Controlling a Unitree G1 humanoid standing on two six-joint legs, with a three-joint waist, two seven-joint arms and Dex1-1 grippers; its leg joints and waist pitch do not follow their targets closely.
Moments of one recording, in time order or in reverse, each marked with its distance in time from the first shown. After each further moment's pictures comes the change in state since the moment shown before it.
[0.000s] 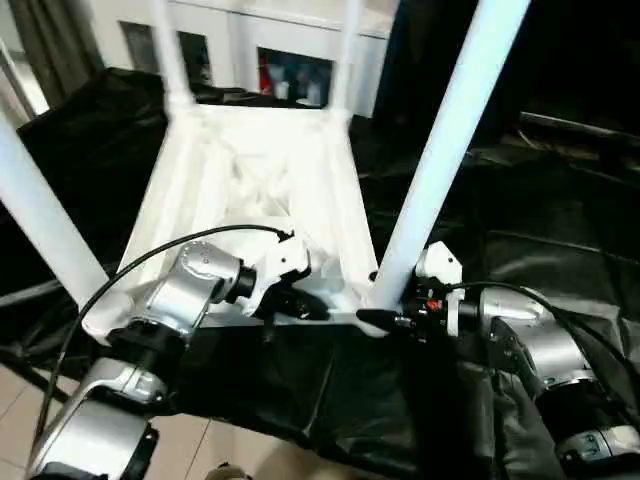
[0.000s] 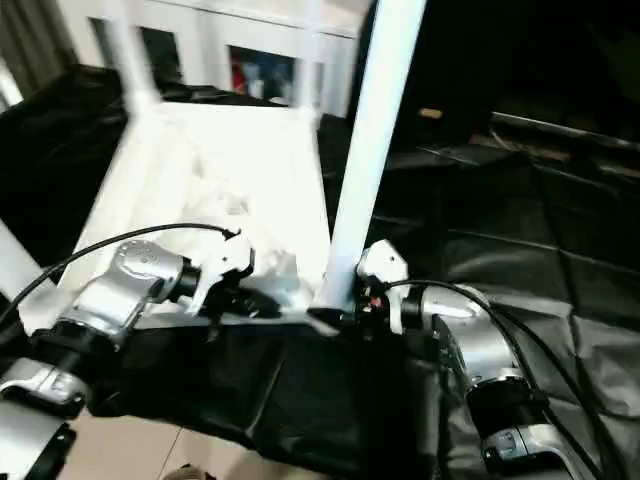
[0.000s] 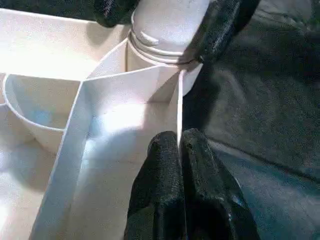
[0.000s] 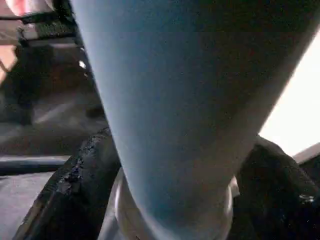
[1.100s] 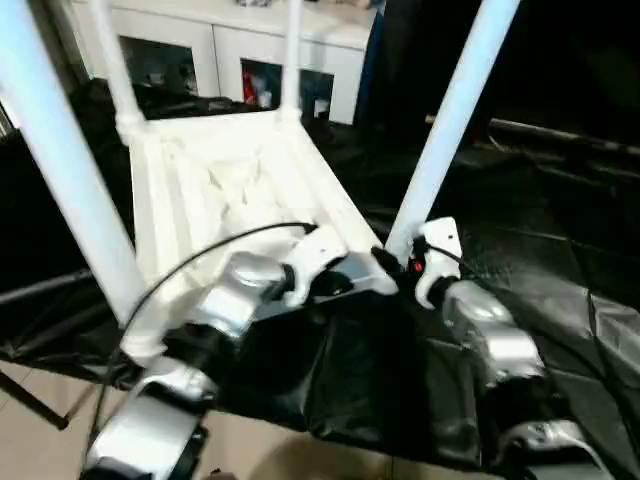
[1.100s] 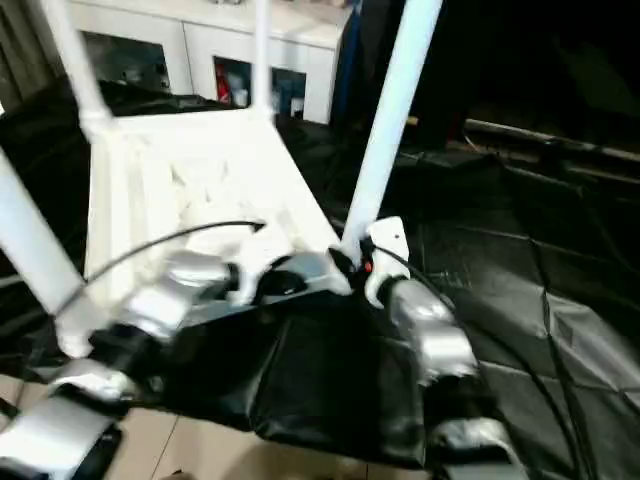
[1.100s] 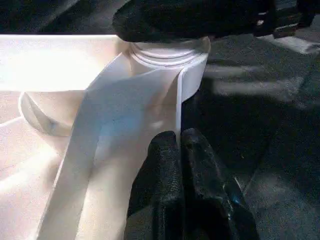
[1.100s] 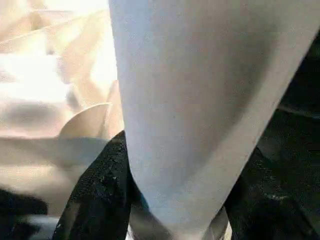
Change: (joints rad) left arm -0.055 -0.255 0.020 0.147 0.113 0.035 0.532; right arm -0.067 0.296 -0.174 0.131 -0.108 0.056 -0.829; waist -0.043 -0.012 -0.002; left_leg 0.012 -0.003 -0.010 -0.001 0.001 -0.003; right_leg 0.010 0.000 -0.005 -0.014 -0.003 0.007
